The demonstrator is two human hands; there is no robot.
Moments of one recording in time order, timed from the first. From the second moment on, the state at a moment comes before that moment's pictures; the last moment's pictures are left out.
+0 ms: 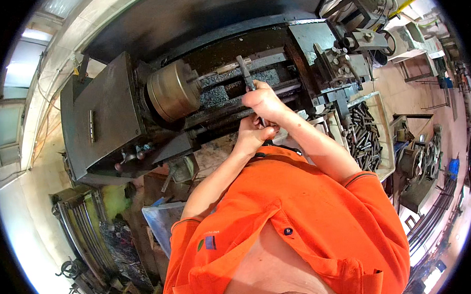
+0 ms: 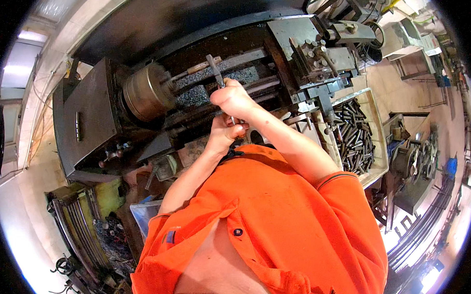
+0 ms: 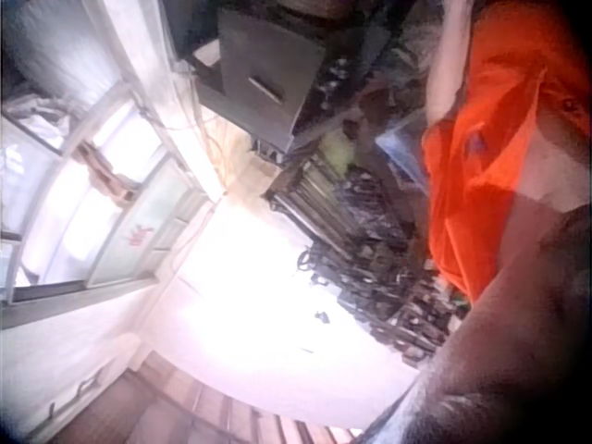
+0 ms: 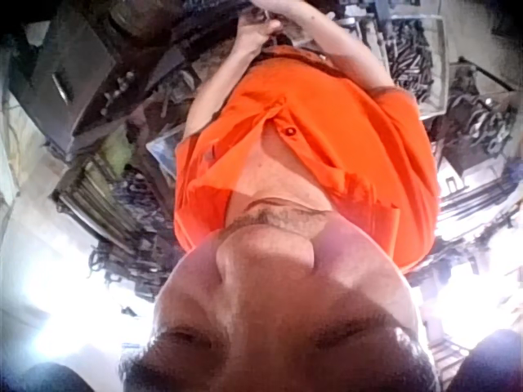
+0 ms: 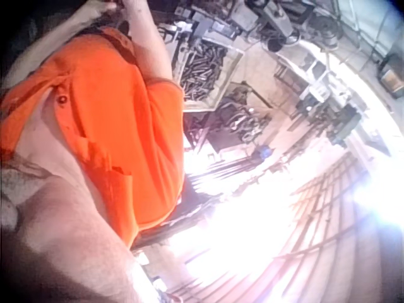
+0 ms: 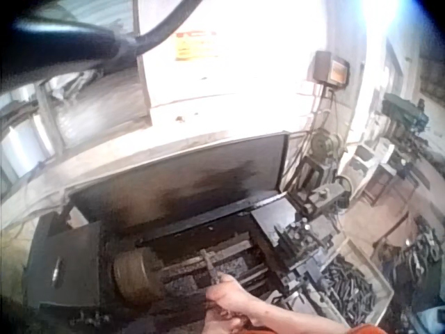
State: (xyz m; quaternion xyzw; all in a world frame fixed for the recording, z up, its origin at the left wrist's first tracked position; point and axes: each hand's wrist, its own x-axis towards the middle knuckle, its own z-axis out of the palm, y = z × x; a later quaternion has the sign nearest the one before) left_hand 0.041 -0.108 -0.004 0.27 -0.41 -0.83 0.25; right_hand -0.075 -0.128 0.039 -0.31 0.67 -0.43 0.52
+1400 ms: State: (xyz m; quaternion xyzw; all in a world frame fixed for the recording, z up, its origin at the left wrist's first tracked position) left_hand 0.050 -0.110 0.005 0.30 -0.49 -0.78 0.26; right_hand -0.066 -0.127 0.045 -0.33 0.61 -0.47 0.54
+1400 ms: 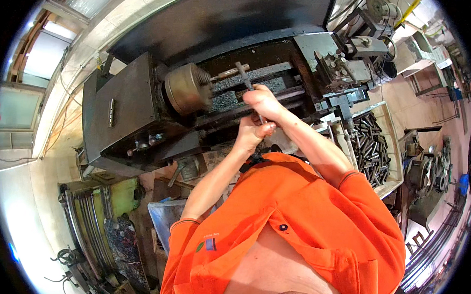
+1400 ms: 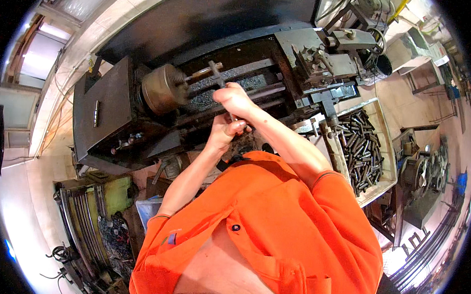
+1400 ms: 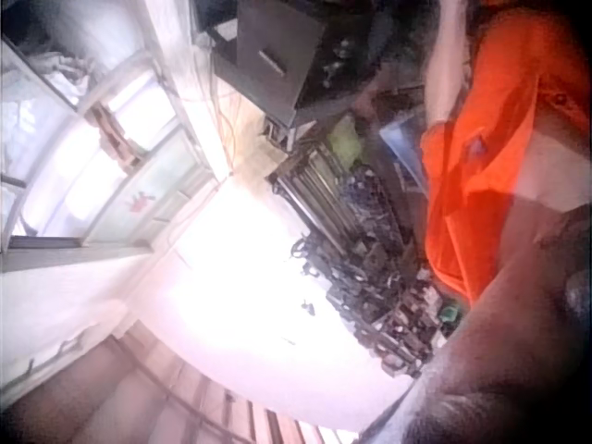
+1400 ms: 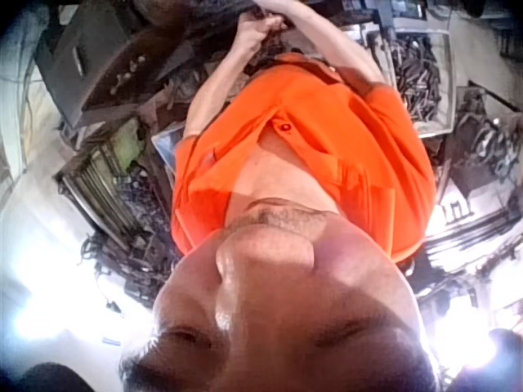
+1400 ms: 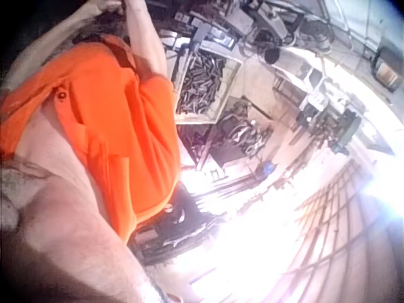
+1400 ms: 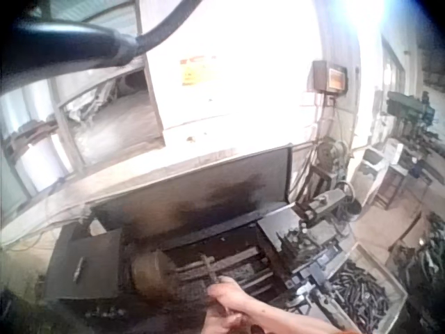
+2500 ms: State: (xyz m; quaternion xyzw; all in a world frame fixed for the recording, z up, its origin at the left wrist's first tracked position) left_hand 0.008 -0.087 0.023 0.33 -0.85 -0.35 0.22; right_hand -0.106 -0.036 0.041 -0.18 0.46 -0.73 0.47
